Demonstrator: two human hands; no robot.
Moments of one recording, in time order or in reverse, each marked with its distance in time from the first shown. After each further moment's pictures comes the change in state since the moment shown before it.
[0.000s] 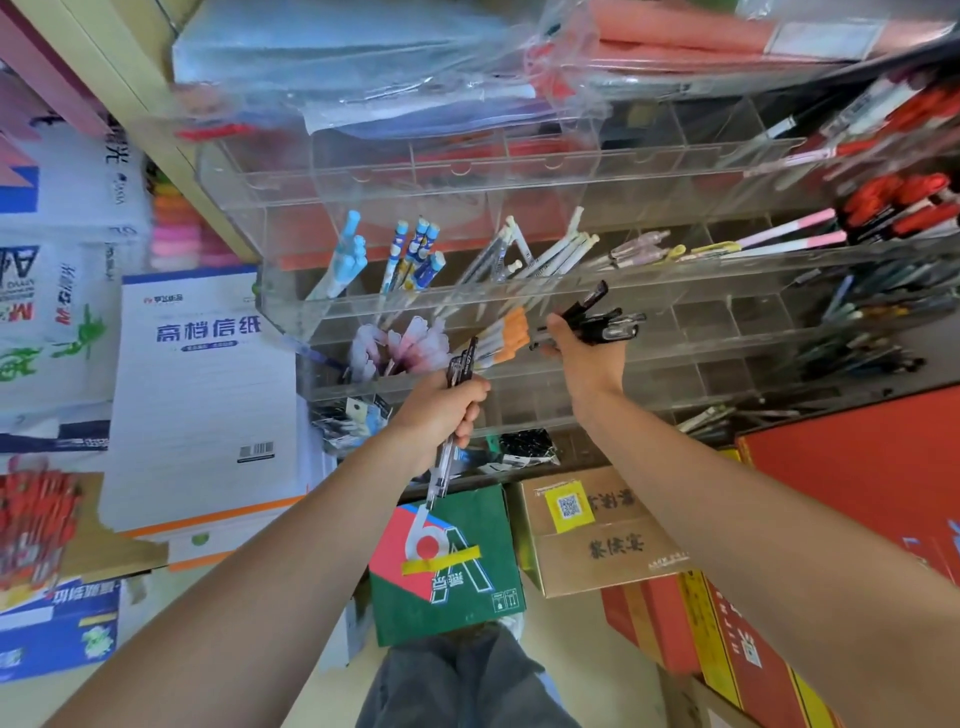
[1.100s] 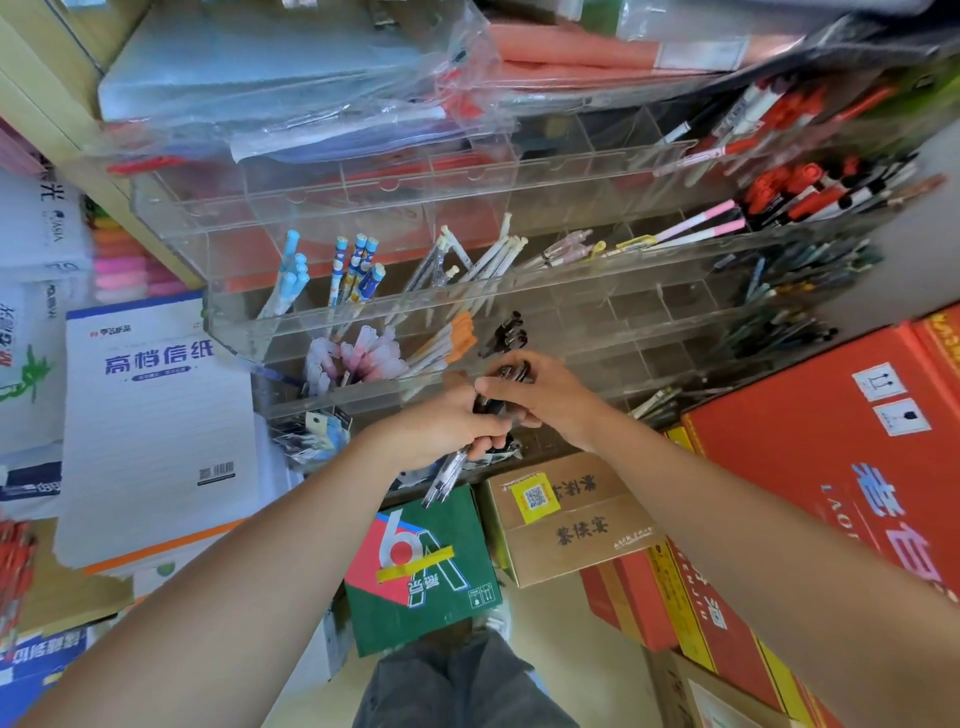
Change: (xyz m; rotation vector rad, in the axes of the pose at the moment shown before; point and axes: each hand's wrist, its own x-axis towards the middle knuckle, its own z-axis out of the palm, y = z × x) left_hand -0.014 0.014 0.037 0.349 -0.507 0.149; right_hand -0.055 -0.026 -0.057 -0.241 -0.680 0.030
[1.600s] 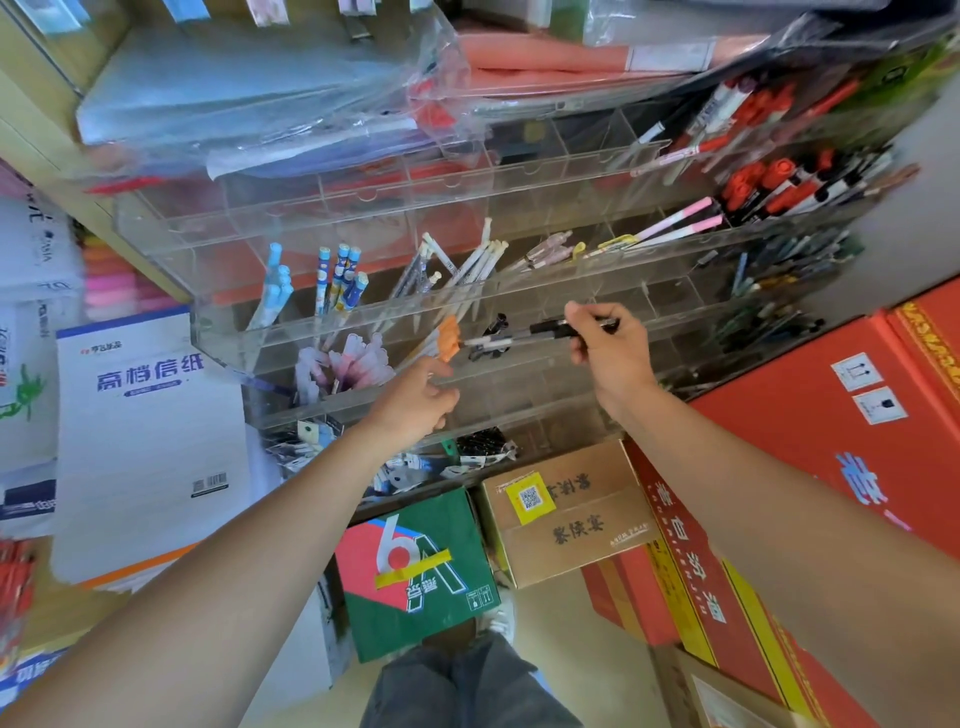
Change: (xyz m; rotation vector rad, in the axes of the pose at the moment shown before) left_hand 0.007 -0.008 -0.020 0.289 0.408 -0.082; right_hand 0.000 -0.005 -0.056 0.347 0.598 -0.187
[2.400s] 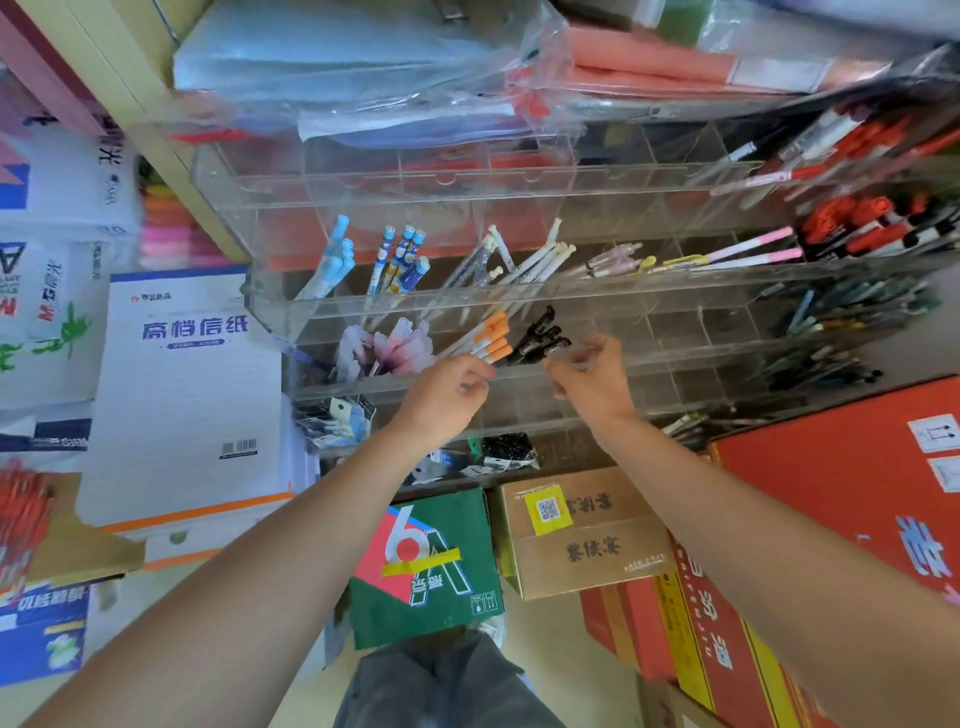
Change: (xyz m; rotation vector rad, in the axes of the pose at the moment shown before) left_hand 0.000 -0.014 -0.002 0.030 0.132 0.140; right_hand 0.010 0.046 0.043 -0.466 -0.109 0.036
